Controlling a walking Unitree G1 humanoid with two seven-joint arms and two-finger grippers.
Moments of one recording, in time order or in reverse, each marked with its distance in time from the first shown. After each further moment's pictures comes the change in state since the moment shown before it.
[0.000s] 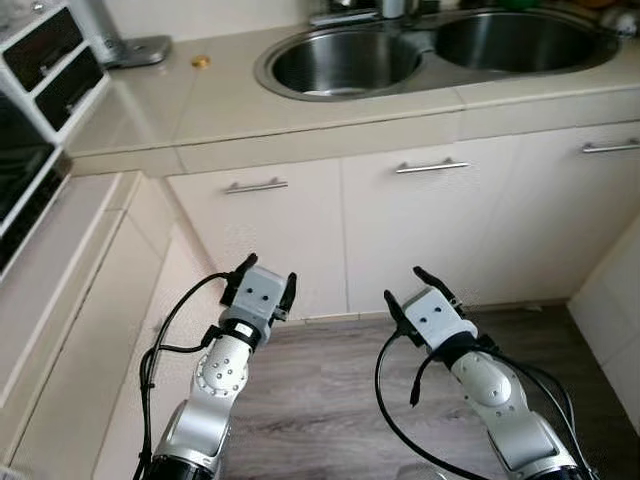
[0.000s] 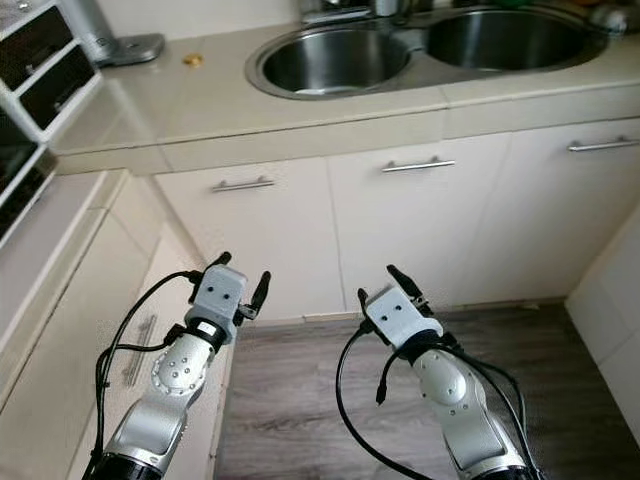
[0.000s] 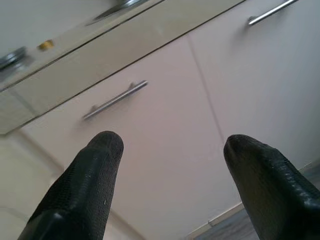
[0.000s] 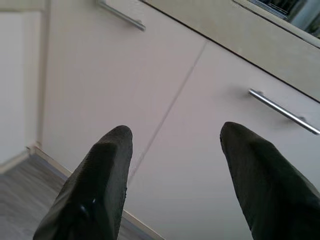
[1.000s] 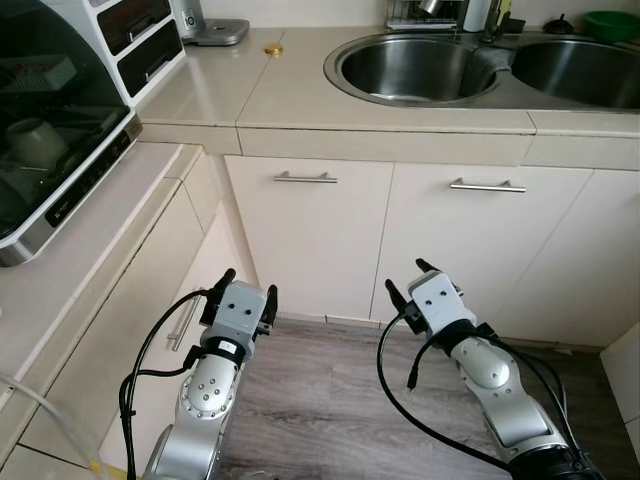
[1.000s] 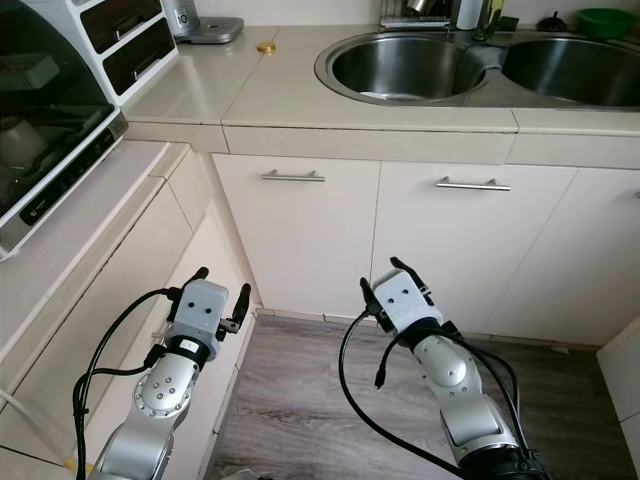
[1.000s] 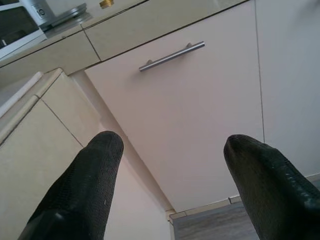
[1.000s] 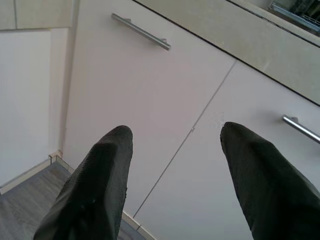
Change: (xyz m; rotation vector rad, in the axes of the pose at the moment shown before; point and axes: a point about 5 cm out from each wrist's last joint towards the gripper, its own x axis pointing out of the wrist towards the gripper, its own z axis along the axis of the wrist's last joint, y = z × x) left arm -0.019 0.006 -0.007 -0.018 0.054 0.059; right arm 0.012 -0.012 -0.006 0.075 0.023 -0.035
